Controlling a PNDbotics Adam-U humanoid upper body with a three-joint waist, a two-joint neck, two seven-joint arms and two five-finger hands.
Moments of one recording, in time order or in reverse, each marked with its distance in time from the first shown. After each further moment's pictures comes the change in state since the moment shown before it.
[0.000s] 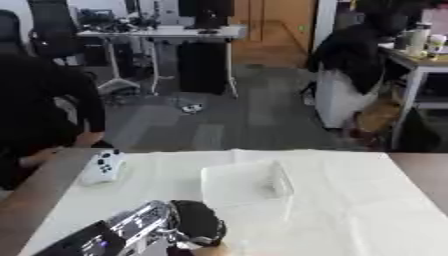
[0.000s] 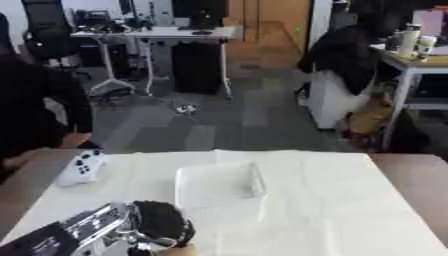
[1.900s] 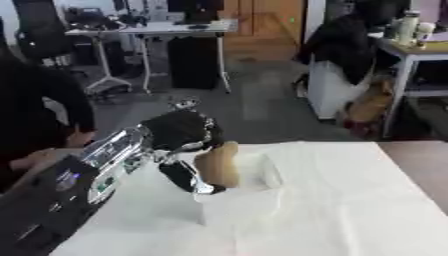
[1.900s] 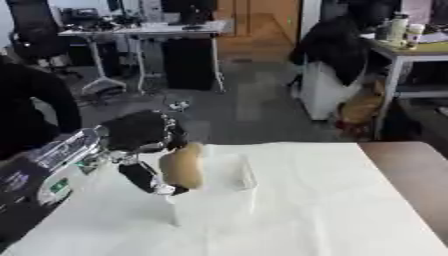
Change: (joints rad) left arm -0.142 0.047 0.167 0.115 -0.074 -0.016 0.501; right arm -0.026 0.025 0.018 0.000 -0.011 -0.004 0.014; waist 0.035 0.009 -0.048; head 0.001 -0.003
